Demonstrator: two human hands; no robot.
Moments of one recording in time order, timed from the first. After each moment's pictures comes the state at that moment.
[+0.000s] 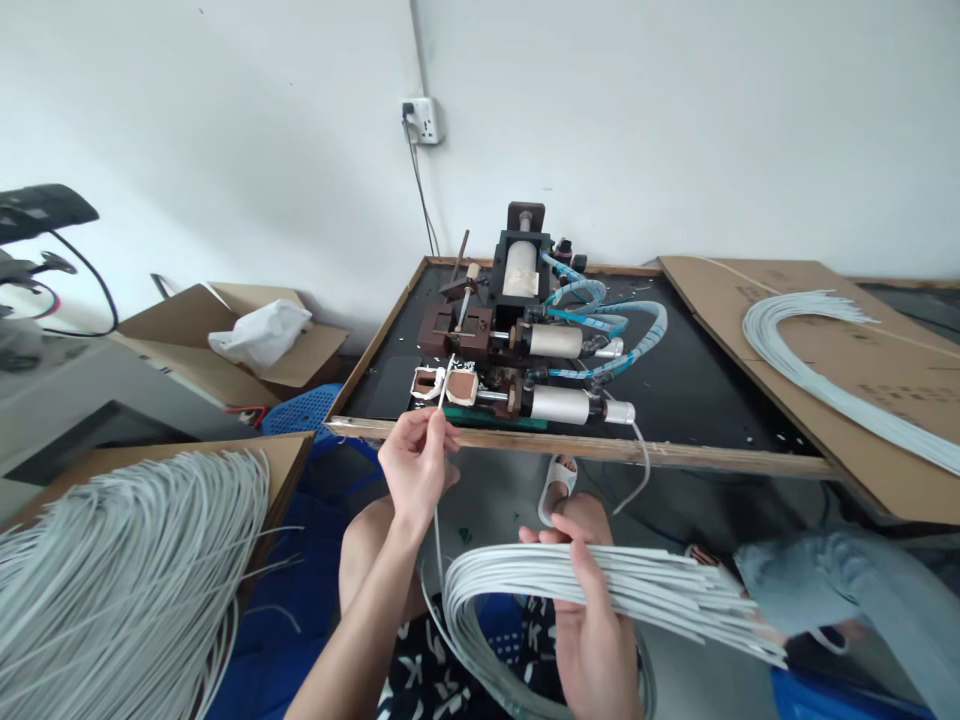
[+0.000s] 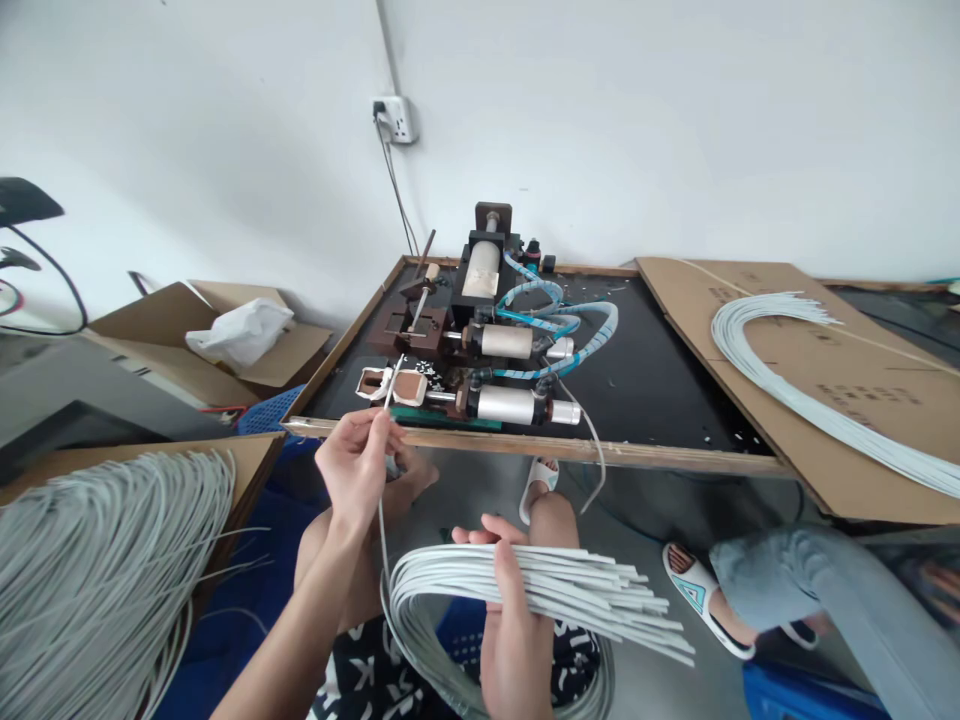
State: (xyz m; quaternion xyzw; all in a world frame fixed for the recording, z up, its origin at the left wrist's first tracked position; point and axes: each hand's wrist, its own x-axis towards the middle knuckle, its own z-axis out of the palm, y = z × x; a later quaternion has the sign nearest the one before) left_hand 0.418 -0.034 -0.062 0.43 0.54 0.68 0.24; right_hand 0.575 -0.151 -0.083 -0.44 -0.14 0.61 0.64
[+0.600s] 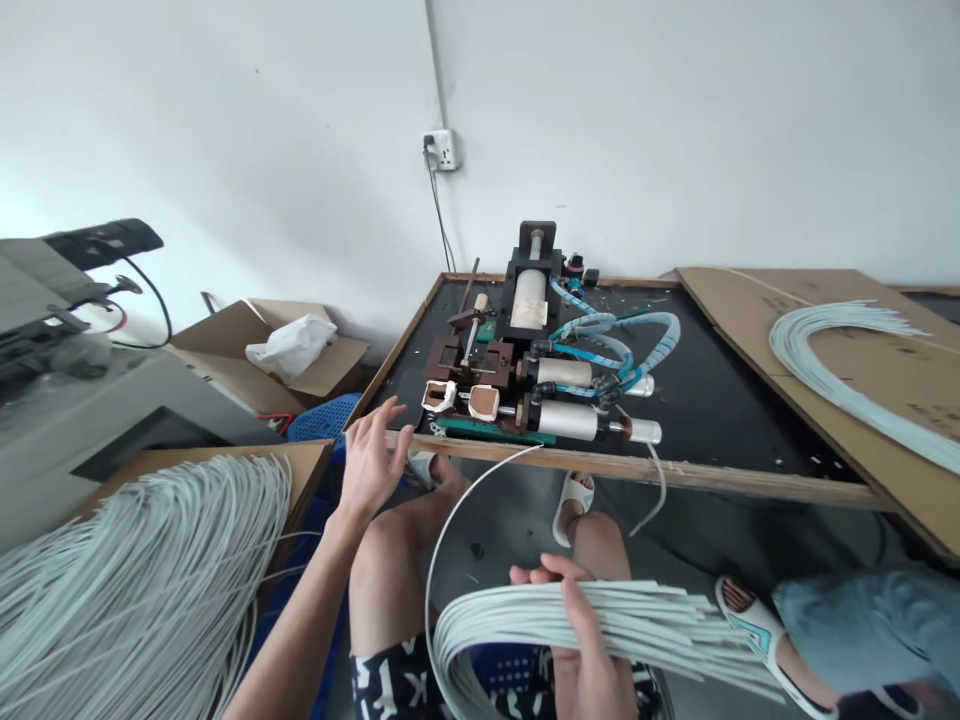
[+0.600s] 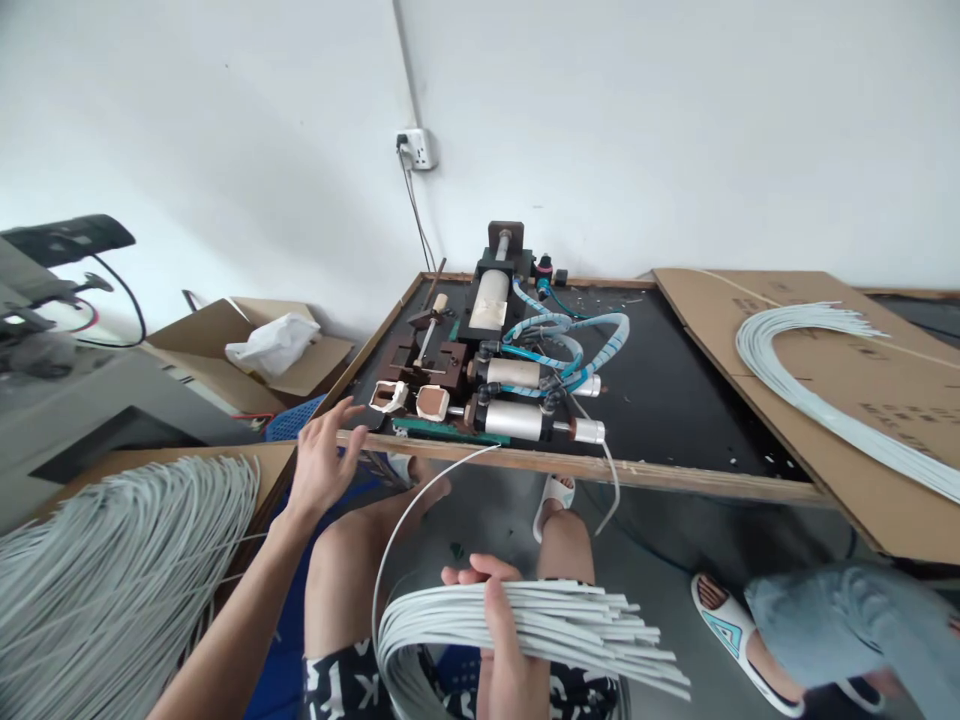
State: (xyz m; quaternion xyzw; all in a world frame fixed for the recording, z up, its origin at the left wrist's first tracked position) left_hand 0.314 -0.012 -0.090 0.68 0.61 0.40 -0.06; right_hand 0.562 -0.160 -0.080 -0.44 -0.10 0.63 0.63
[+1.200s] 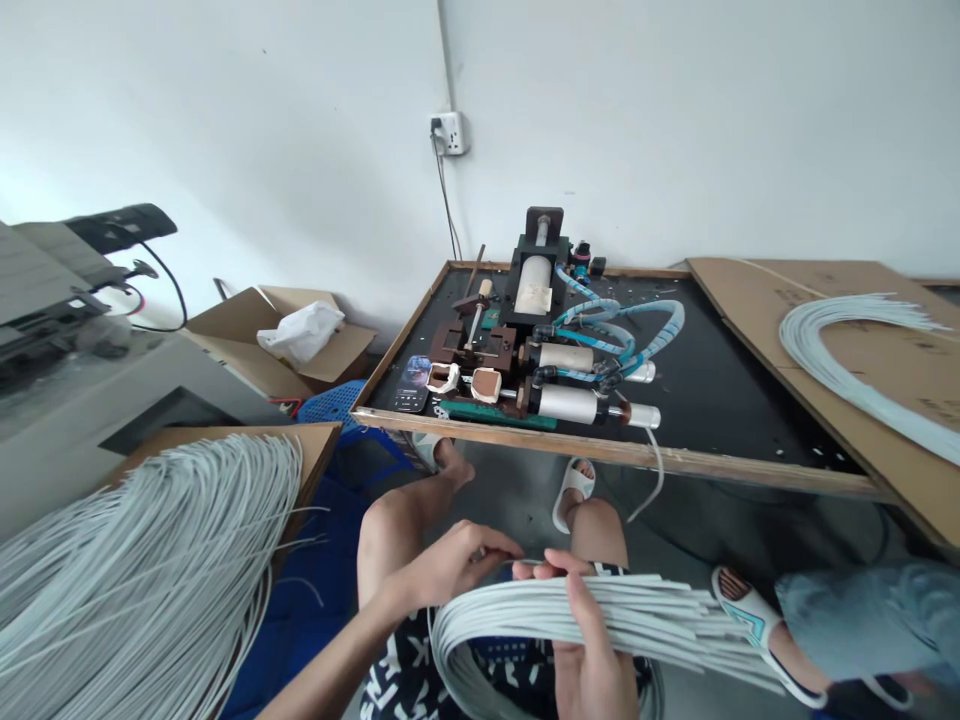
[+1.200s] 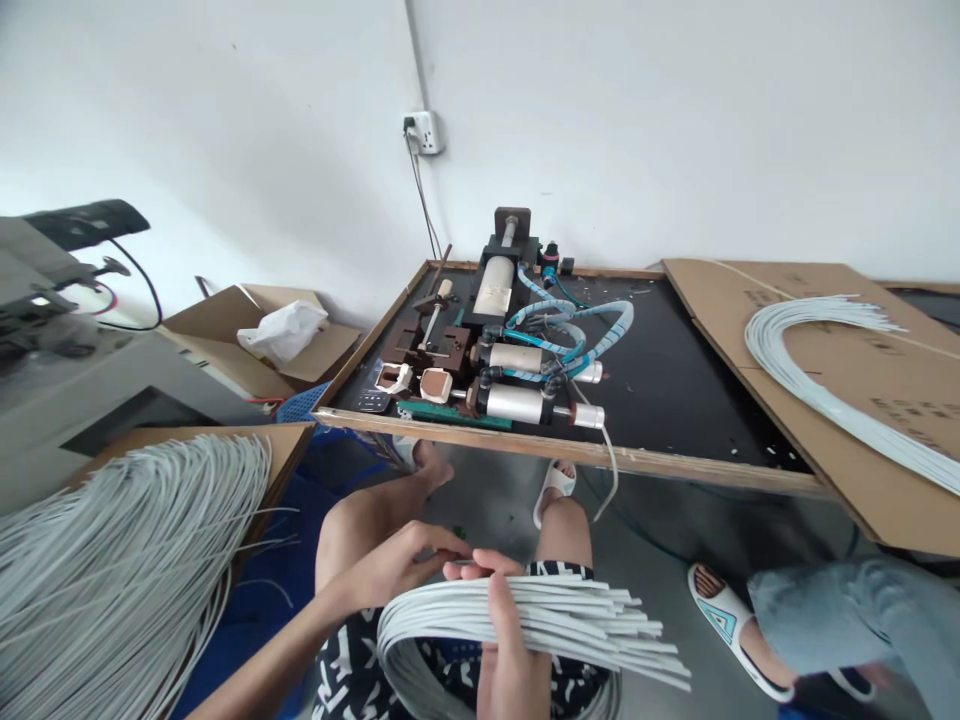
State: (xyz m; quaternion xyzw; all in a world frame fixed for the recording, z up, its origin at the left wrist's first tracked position) left_hand 0.413 -0.107 -0.110 0.77 0.42 0.22 0.42; right_hand 0.569 -0.176 -0.082 -0.45 -0.10 0.63 0.63
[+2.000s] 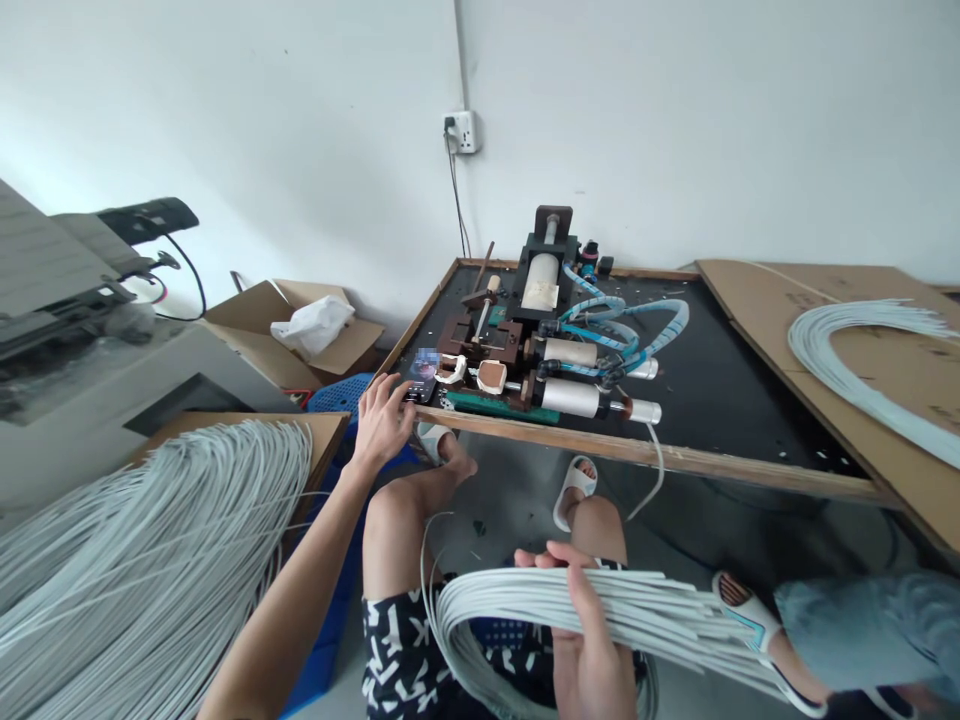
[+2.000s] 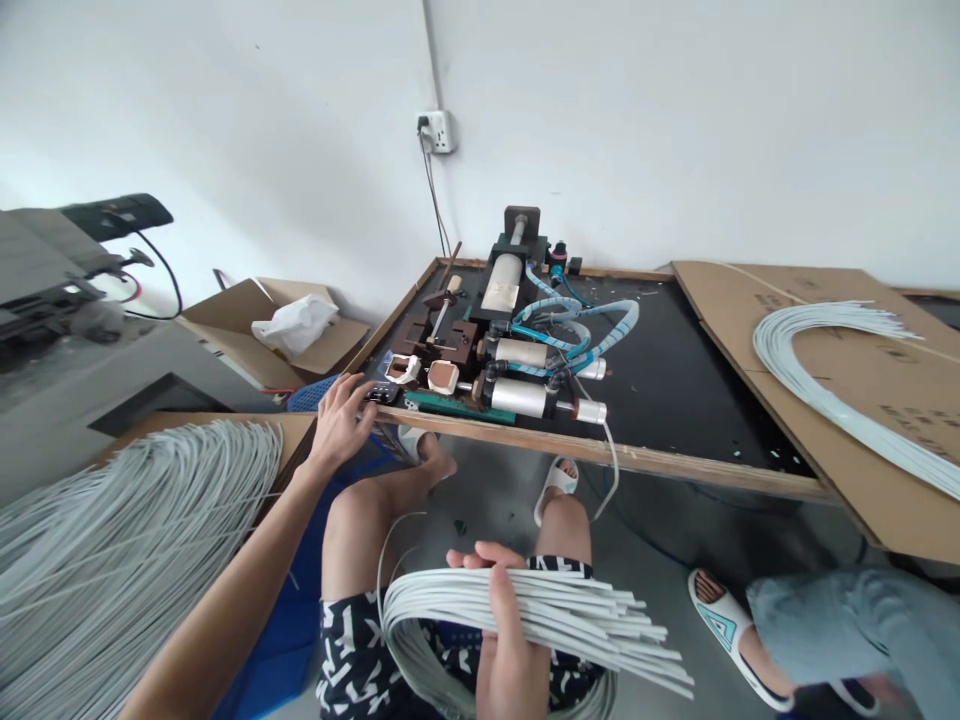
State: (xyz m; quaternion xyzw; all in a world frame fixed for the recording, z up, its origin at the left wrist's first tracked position) left_hand 0.292 0.003 -0.113 0.67 0.68 0.28 -0.08; right_hand 0.577 -0.181 -0.079 -0.49 -0.13 0.60 0.62
